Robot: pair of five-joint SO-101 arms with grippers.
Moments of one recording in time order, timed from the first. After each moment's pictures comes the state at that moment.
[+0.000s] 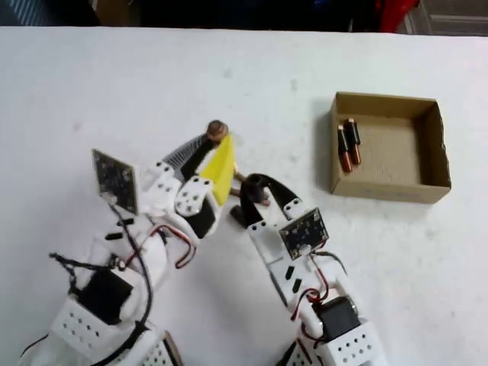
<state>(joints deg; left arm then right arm) 26.8 -74.9 65.3 19.8 17.5 -29.9 -102.5 96.4 23.2 10.1</state>
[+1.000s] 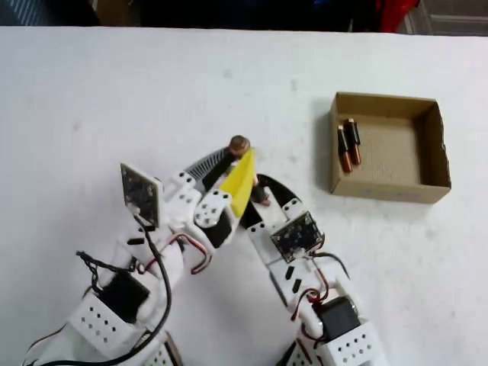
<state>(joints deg) 31.0 -74.9 74.1 9.2 17.9 -29.9 -102.5 96.4 23.2 15.0</state>
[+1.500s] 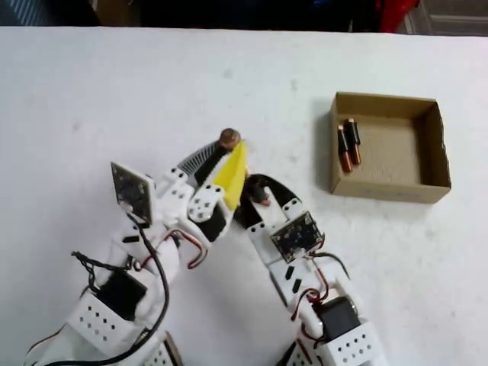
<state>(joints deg) 28.2 -74.9 74.1 7.7 18.0 -29.9 -102.5 96.4 23.2 15.0</state>
